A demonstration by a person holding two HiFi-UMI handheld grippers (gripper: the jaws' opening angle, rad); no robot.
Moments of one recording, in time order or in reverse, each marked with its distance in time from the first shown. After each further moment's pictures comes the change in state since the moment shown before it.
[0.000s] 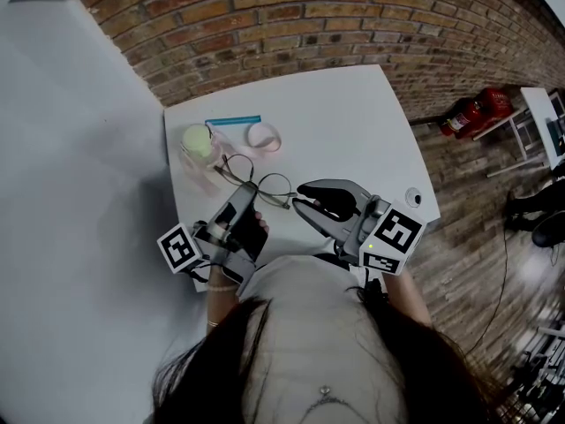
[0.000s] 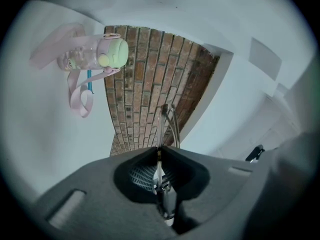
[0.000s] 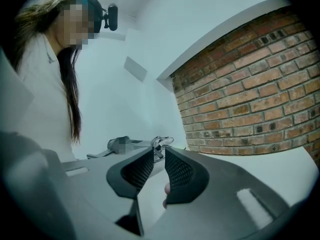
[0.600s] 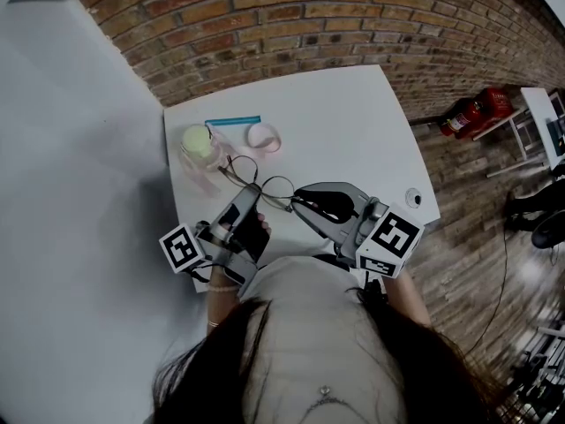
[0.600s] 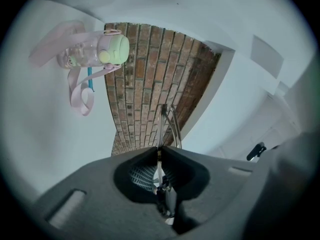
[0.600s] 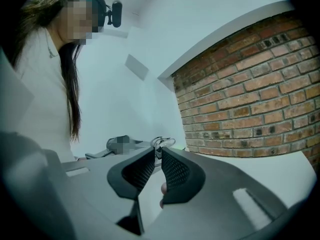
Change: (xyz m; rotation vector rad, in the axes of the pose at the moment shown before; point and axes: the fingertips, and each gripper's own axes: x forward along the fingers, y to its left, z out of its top) left arm 0.002 0.004 -0.004 0.001 0.025 0.011; right arm 0.004 0.002 -0.001 -0.031 0.009 -0.011
